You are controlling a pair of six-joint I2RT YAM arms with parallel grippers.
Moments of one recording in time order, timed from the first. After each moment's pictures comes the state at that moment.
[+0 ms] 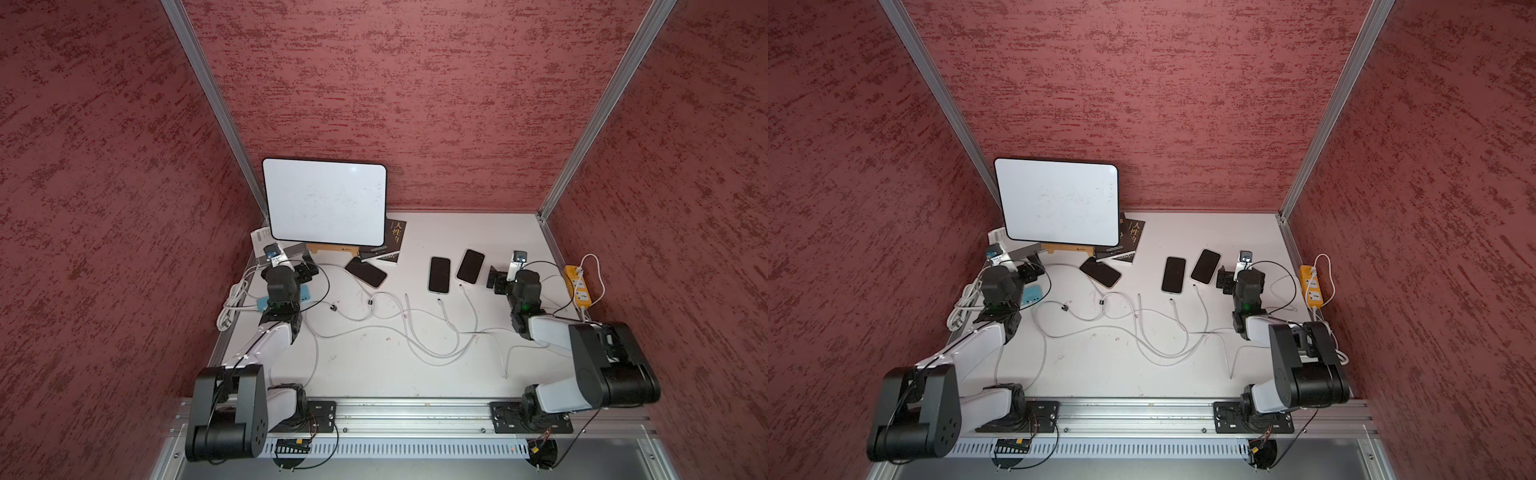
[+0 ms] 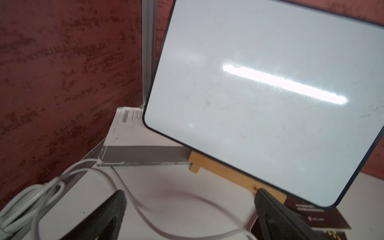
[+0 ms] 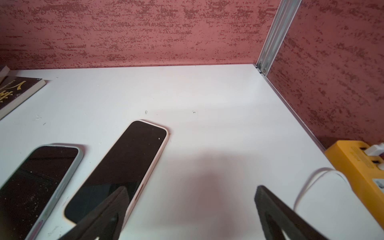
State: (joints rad) left arm 0.07 1.13 0.50 0.49 -0.21 -0.35; right arm 0.06 1.42 0.53 0.53 0.18 0.09
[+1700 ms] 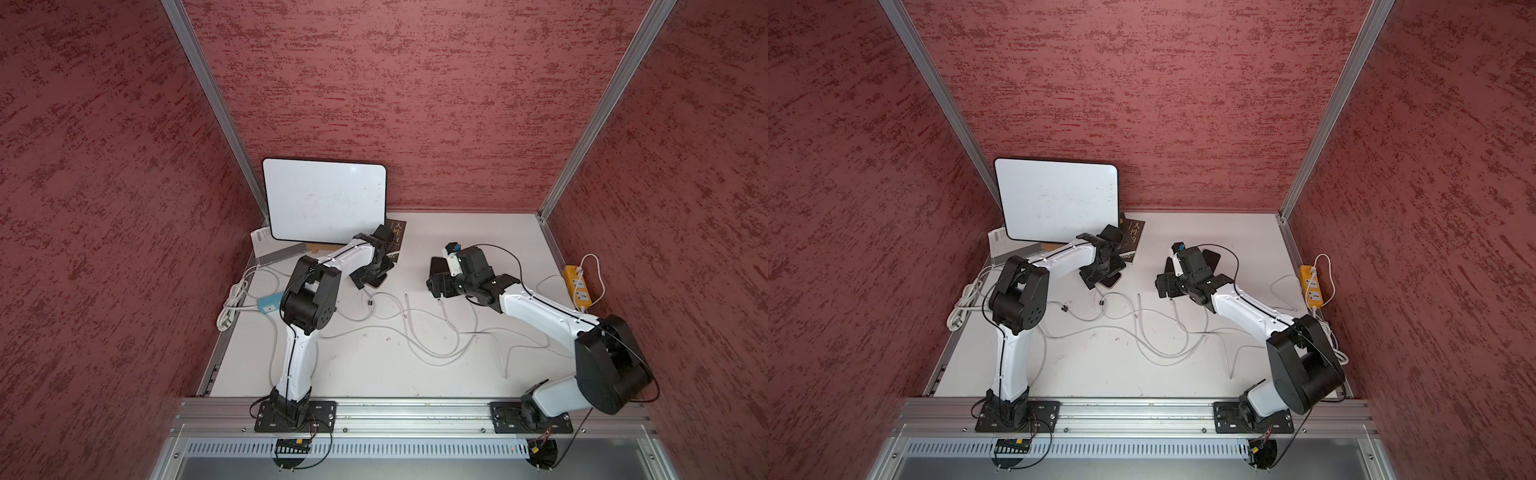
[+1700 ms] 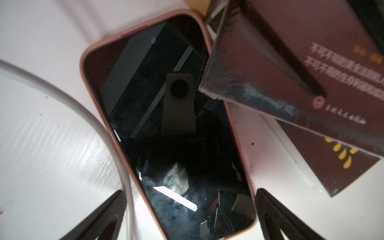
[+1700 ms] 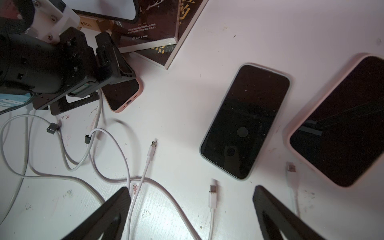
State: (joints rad) left arm -0.47 2.15 1.64 -0.84 -0.21 -1.09; right arm 0.50 1.49 0.94 -0.25 -0.13 0.29
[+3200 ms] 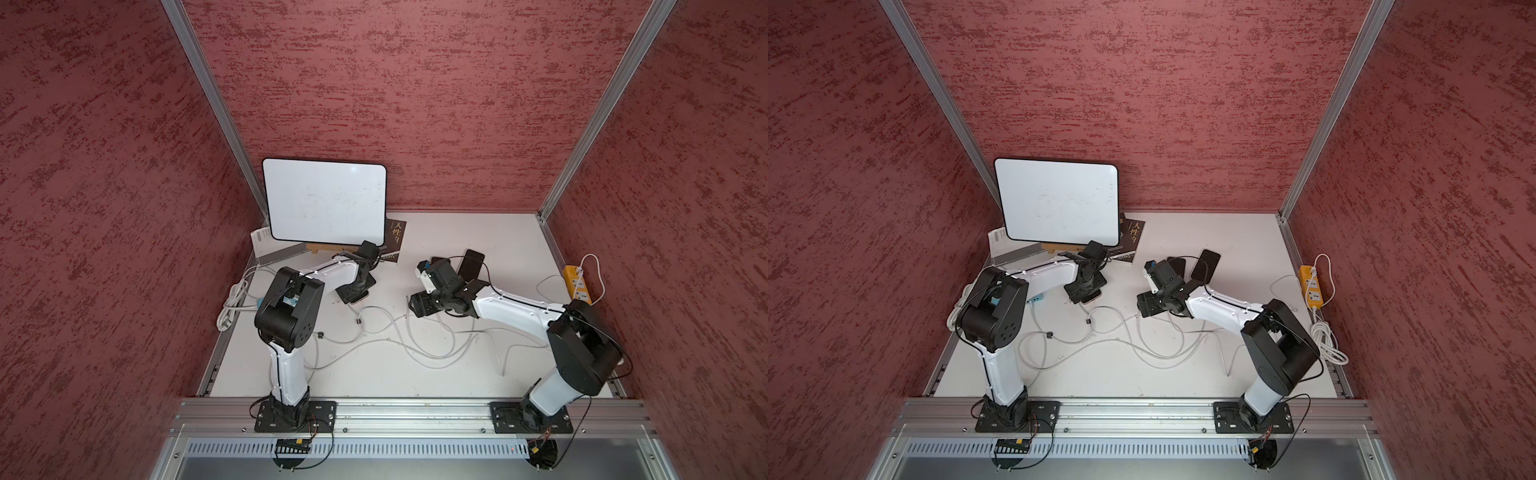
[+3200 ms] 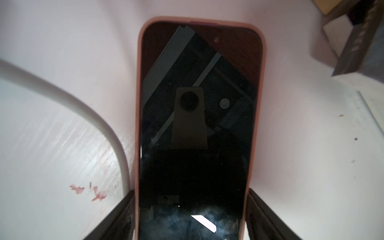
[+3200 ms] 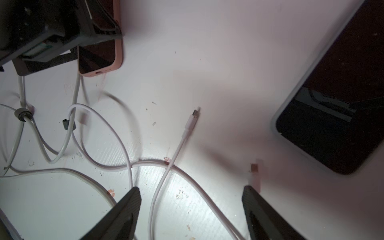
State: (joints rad) left arm -0.42 1.91 1.23 -0.66 -0.25 -1.07; right arm 0.73 1.66 1.02 -0.33 -0.10 0.34
